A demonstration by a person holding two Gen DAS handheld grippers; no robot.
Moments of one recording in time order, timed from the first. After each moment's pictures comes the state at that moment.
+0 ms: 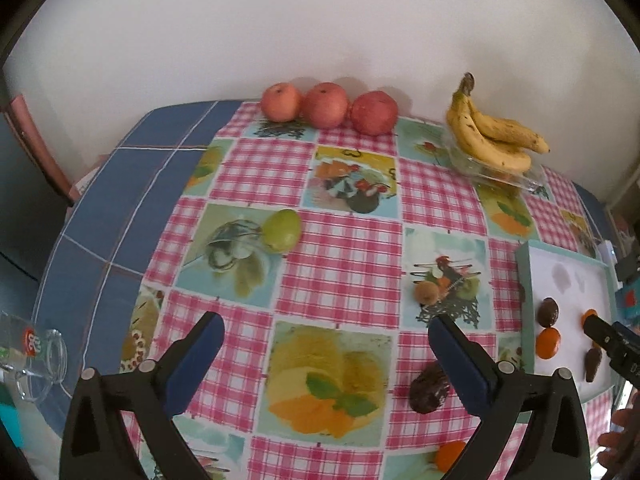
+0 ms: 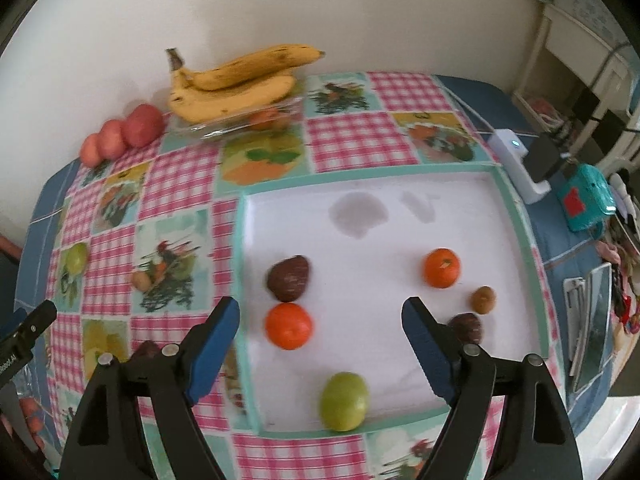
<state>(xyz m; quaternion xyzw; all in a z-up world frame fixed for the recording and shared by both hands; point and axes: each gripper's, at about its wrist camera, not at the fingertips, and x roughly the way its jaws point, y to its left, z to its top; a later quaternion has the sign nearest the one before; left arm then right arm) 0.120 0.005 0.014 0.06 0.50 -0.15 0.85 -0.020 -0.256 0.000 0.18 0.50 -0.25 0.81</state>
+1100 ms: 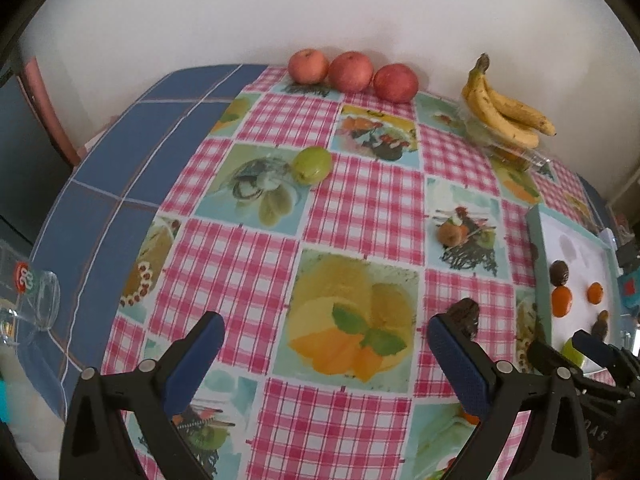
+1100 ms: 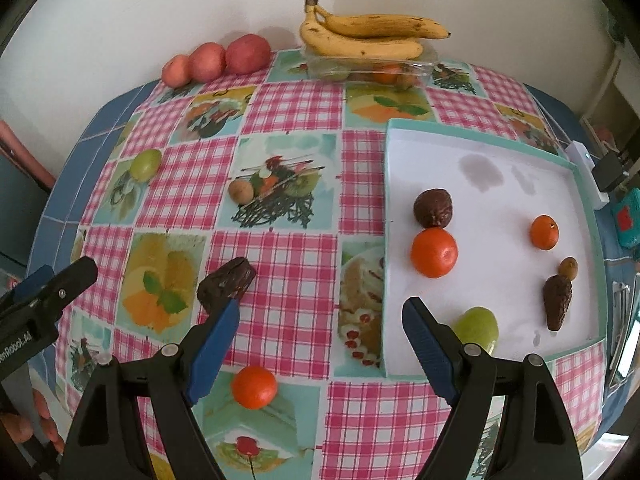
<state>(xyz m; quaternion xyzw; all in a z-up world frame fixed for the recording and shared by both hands) 0.079 0.050 -0.018 0.03 0.53 -0.14 0.84 -0.012 -0.151 -0.025 0.14 0.53 -0.15 0.82</state>
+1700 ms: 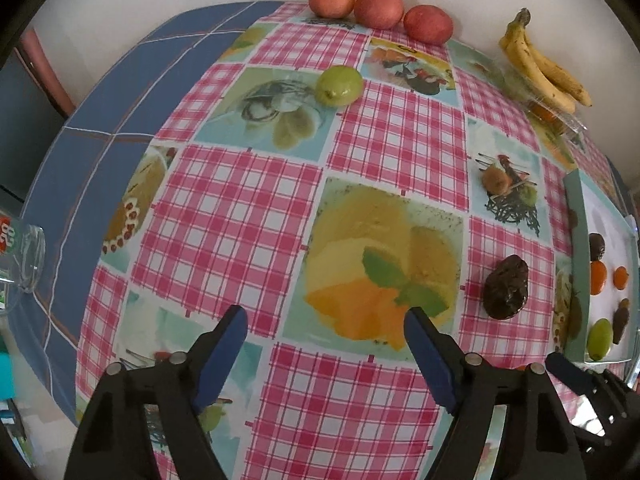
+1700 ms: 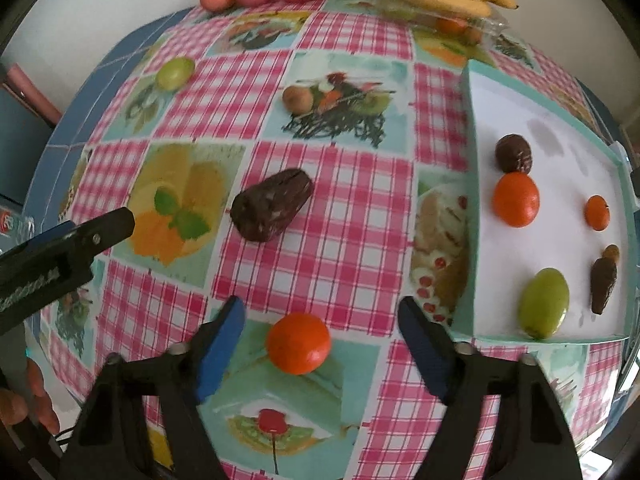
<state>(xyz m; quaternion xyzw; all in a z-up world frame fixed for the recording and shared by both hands) 0.083 0.058 -0.068 0.03 0.60 -0.11 0.79 -0.011 -0.100 -0.077 0.10 0.61 -0.10 0.78</state>
